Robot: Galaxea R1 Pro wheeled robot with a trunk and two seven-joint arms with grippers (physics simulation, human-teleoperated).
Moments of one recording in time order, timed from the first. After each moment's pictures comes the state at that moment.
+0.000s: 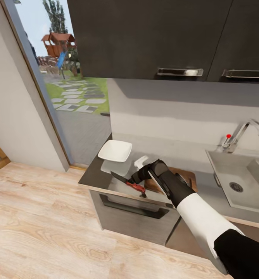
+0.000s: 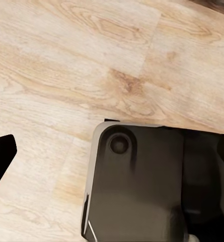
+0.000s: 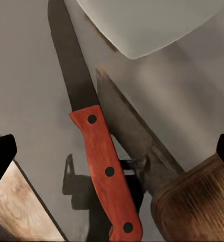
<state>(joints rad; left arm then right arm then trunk) 0.38 0.07 0.03 -0.74 0.21 -0.42 -0.12 -0.99 0.08 0.50 -0.87 0.08 0.84 0.41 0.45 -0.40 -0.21</state>
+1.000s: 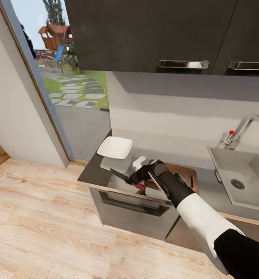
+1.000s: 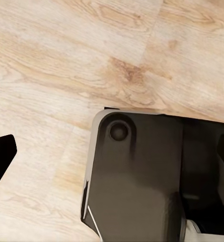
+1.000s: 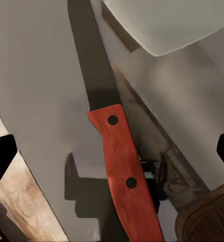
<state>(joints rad) 0.38 0.06 0.03 -0.73 0.21 -0.42 -0.12 -0.99 0.07 0.51 -0.86 0.08 0.79 0.47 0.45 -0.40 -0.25</state>
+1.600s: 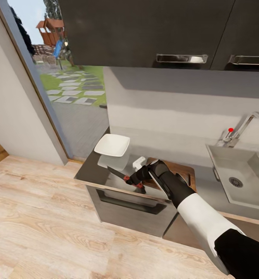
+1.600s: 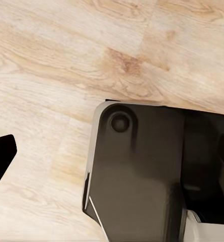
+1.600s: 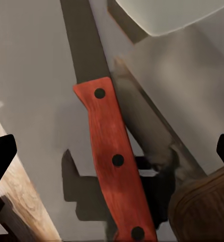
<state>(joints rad) 0.38 0.06 0.03 -0.72 0.21 -0.42 -0.12 -0.99 0.07 0.51 -0.86 0.08 0.79 0.49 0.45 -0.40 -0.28</state>
